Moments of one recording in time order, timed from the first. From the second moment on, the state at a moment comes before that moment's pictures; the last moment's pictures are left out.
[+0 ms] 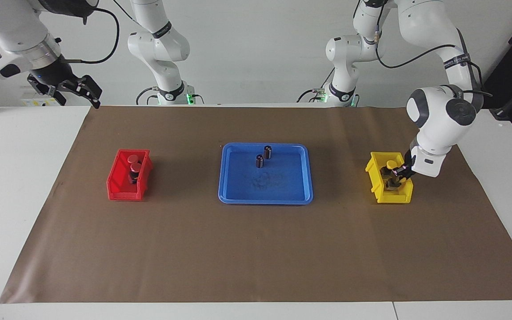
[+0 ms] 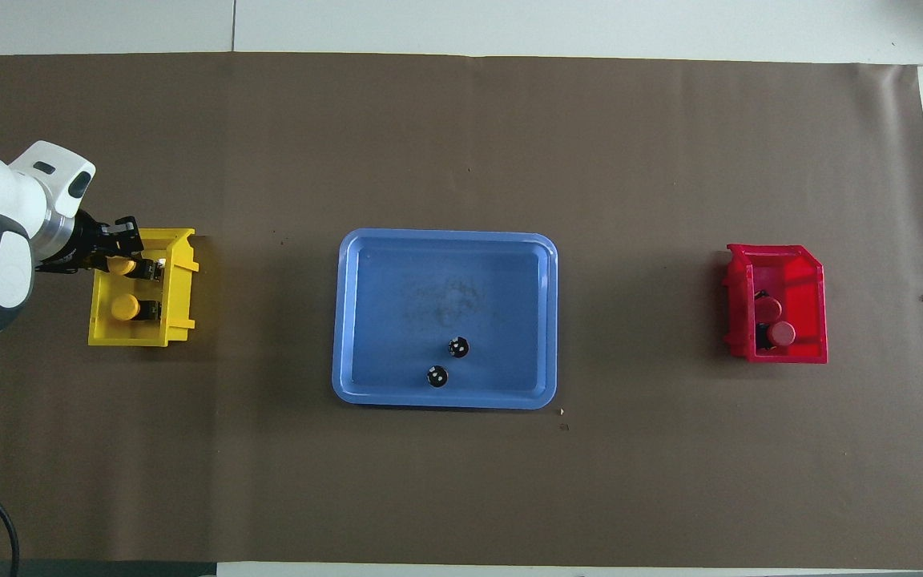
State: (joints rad) left arm -0.02 0.16 -0.01 -2.00 0.06 2.12 -0.32; right arm -0.15 -0.03 0.00 -1.54 -0.04 1.37 -0.05
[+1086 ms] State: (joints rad) left arm -0.02 0.15 -0.01 -2.00 0.06 2.16 -0.33; right arm -0.12 -0.03 0.01 -1.54 -0.04 1.37 -0.05
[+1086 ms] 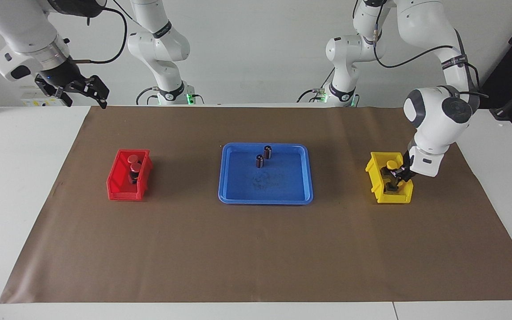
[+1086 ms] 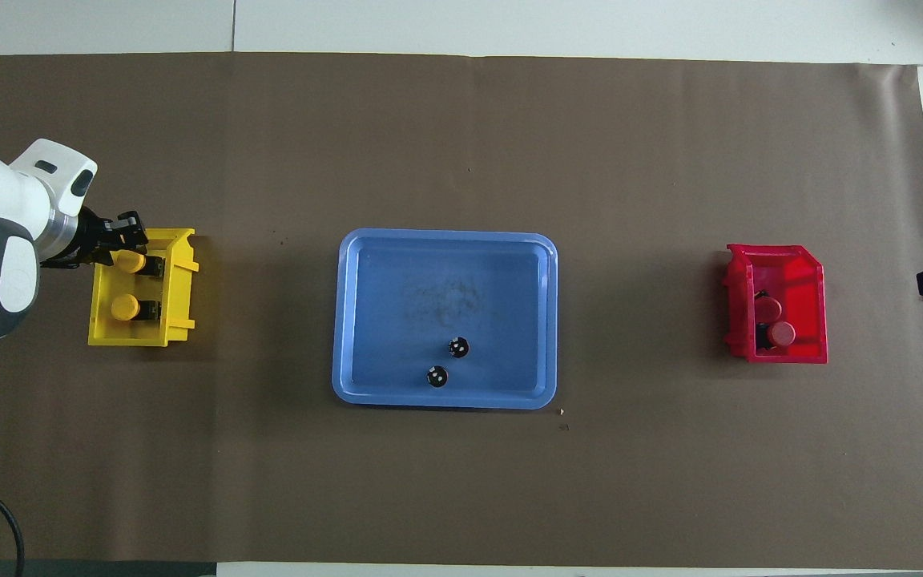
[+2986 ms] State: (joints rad) left arm -0.01 -0.04 0.00 -1.58 0.01 1.53 0.07; right arm -0.12 -0.03 0.01 -1.54 -0.04 1.37 -0.05
